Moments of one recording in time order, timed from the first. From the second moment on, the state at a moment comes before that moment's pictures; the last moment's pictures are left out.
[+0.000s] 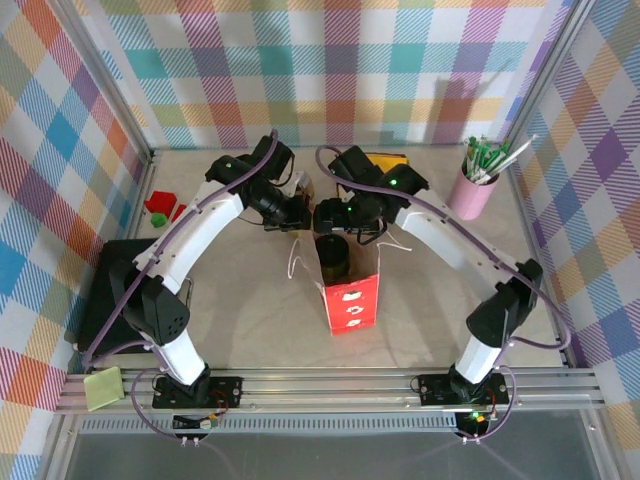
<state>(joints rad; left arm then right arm) -0.53 1.72 1.79 -1.22 0.39 -0.42 0.77 1.69 1.83 -1.18 -0.04 0.63</state>
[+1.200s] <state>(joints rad) -0.53 1.83 2.00 -1.43 0.37 -0.34 0.46 1.46 1.74 -1.11 -0.14 0.67</state>
